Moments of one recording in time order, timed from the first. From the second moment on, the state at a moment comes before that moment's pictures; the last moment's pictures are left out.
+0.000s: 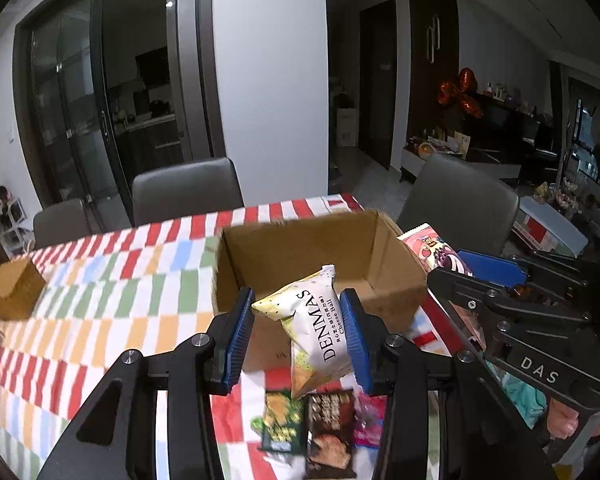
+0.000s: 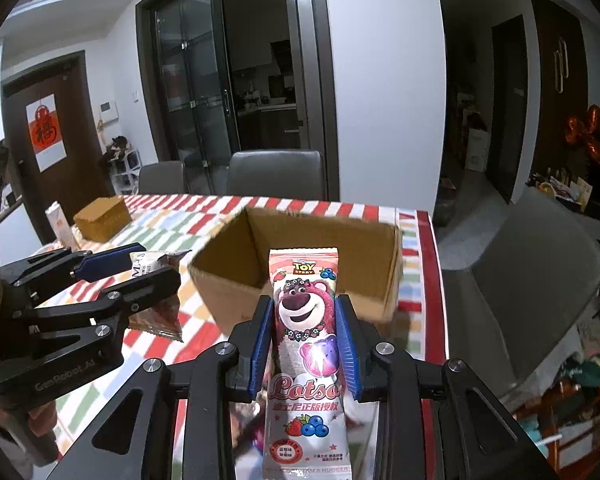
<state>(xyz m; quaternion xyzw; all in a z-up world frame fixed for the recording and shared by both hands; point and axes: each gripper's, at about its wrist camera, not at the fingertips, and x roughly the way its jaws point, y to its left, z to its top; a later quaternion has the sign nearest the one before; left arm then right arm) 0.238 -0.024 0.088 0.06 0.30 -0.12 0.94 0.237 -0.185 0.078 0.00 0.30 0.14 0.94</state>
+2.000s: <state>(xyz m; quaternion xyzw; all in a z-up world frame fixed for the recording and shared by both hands) 0.201 -0.013 0.035 0.08 0.36 -0.12 0.92 0.213 -0.169 0.031 -0.01 0.34 0.12 0.93</state>
